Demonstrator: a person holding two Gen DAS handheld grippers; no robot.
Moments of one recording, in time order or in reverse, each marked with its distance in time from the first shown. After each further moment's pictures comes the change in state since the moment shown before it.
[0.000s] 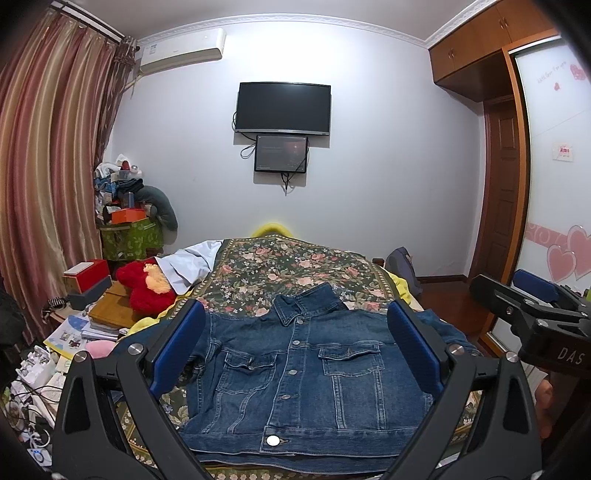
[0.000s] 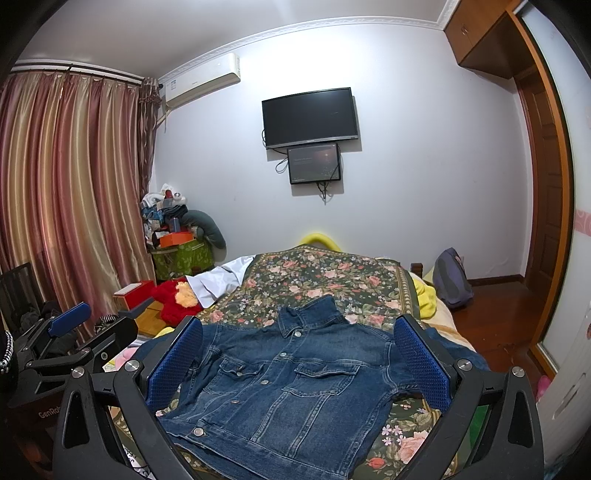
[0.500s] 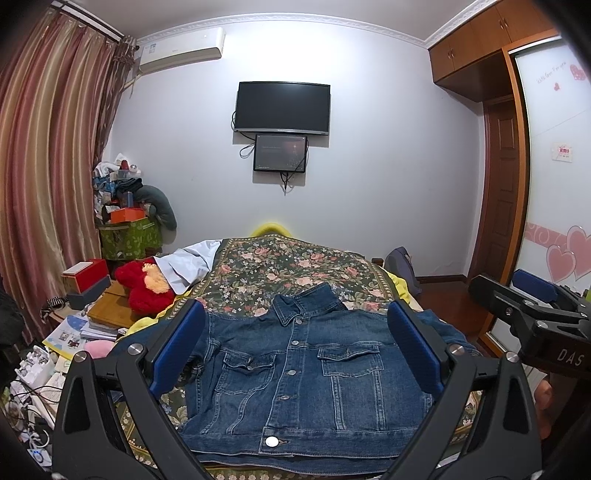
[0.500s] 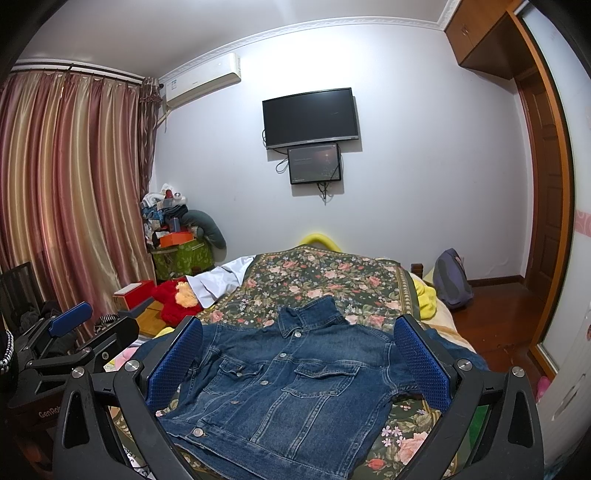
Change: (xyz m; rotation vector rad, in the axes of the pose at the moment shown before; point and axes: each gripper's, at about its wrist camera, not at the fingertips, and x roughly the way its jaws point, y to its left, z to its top) left arm -0.001 -0.001 0.000 -0.001 0.001 -0.004; right arm 0.000 0.000 0.000 -0.001 0.000 0.000
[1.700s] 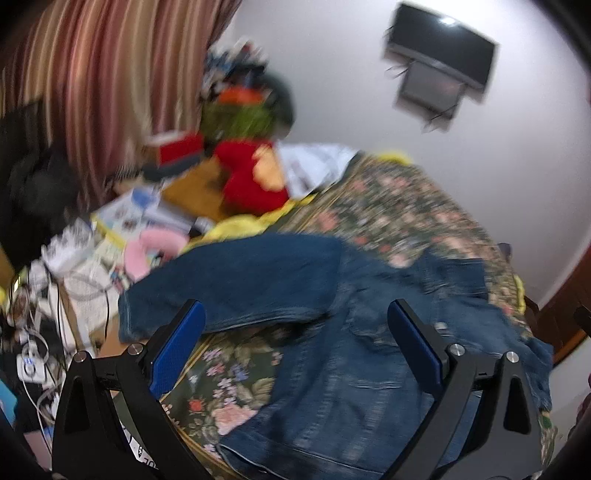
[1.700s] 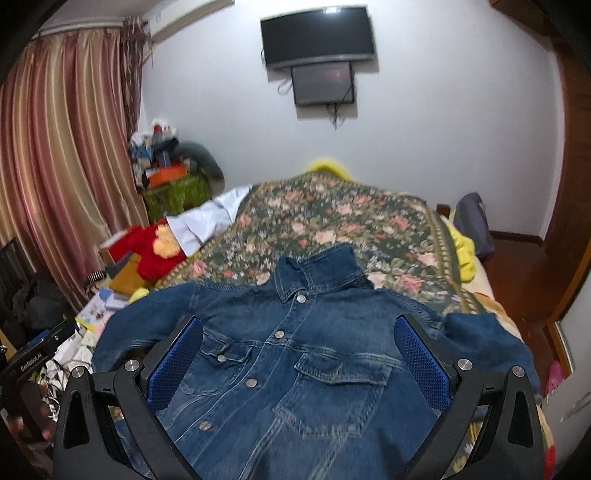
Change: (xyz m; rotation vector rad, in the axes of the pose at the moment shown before) left arm 0.163 0.213 -0.073 -0.404 0.369 0.381; right arm 0.230 -0.004 -0.007 -0.019 0.337 0.032
